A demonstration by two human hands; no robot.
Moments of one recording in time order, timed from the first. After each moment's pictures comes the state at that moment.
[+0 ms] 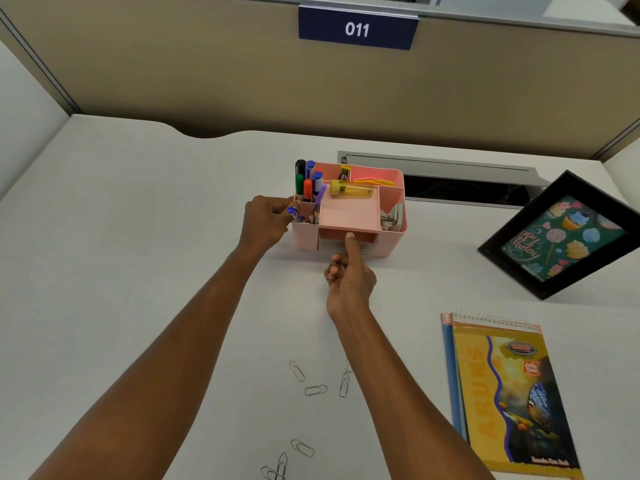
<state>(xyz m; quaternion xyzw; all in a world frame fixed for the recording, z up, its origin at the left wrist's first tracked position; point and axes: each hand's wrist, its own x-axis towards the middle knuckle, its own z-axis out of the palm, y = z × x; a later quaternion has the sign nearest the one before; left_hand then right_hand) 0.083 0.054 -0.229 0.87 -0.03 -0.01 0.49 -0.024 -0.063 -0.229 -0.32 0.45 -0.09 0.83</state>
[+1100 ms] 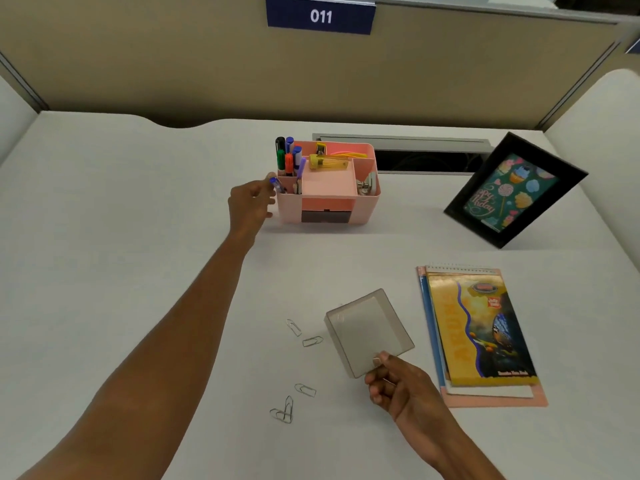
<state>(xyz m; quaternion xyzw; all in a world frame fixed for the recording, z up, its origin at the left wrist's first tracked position) 0.054 0.058 -0.228 0.79 0.07 -0.03 0.60 -0.277 -0.107 -0.220 -0.43 0.36 0.12 0.82</state>
